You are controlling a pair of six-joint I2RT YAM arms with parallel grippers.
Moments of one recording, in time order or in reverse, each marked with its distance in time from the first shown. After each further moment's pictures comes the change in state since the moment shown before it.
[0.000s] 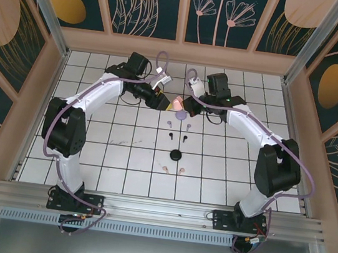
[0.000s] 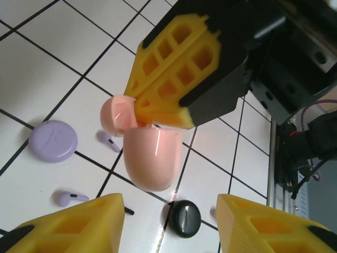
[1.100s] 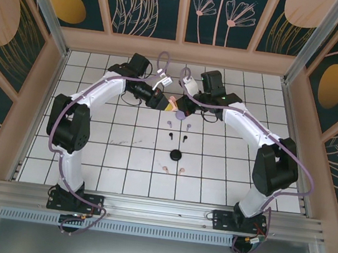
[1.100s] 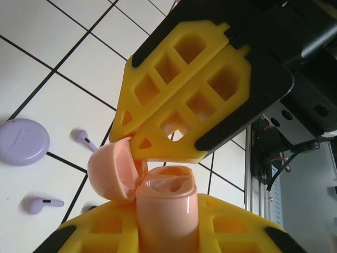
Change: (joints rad) left arm 0.007 0.060 0.035 -0.057 0.108 0.036; right arm 0.053 0.019 0.059 -0.030 -0.033 -0.003
